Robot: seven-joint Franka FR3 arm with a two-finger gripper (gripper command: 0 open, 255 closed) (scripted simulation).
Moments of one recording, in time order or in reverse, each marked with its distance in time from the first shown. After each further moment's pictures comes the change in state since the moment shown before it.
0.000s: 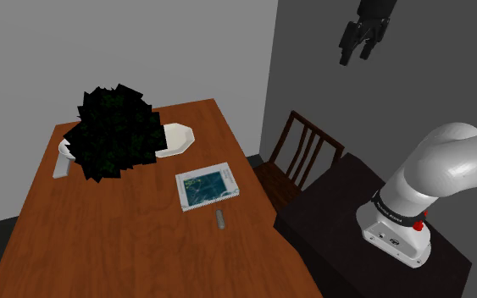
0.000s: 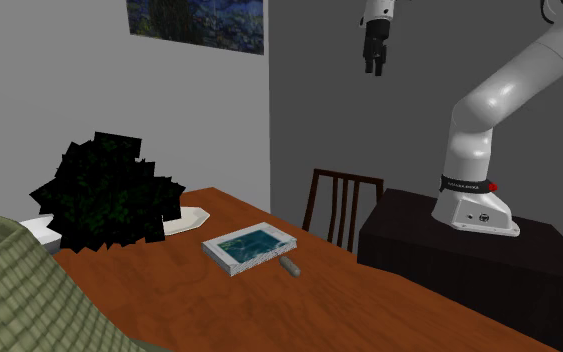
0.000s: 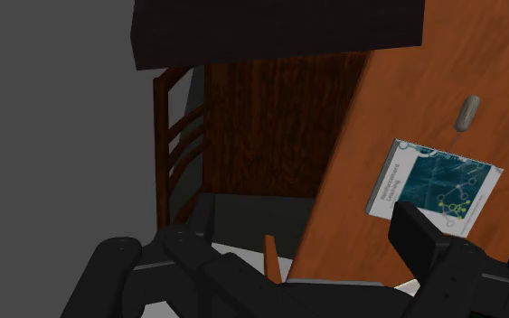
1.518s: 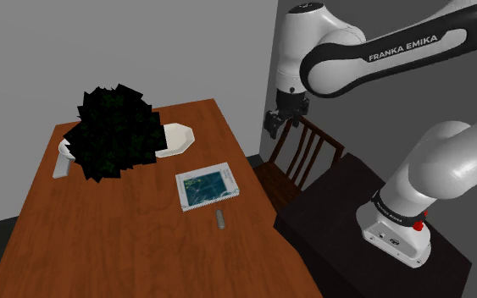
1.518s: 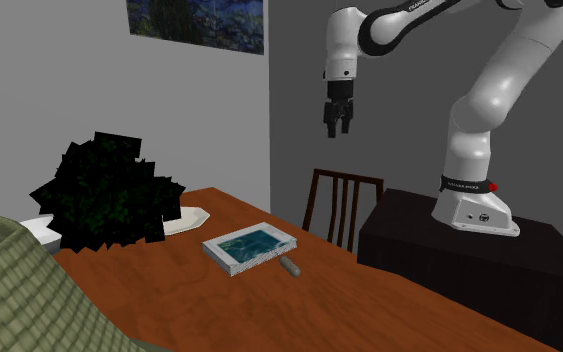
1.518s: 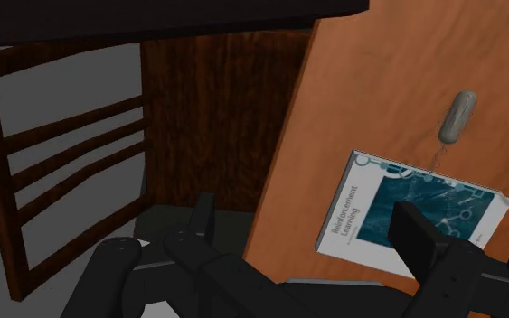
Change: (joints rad) arm 0.106 0.290 0.403 -0.279 0.123 0.562 0.408
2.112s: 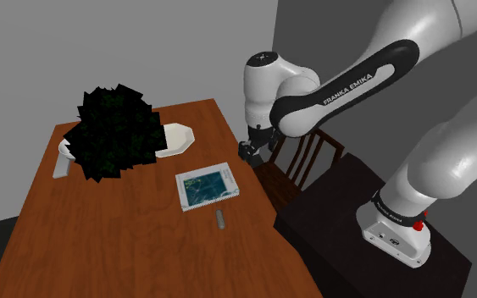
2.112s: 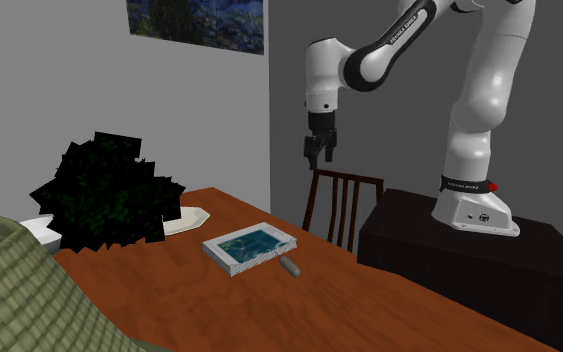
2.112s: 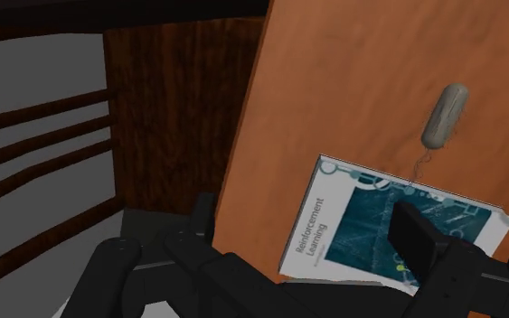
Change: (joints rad) arm -0.022 0.336 0.173 0.074 -0.133 0.225 0.254
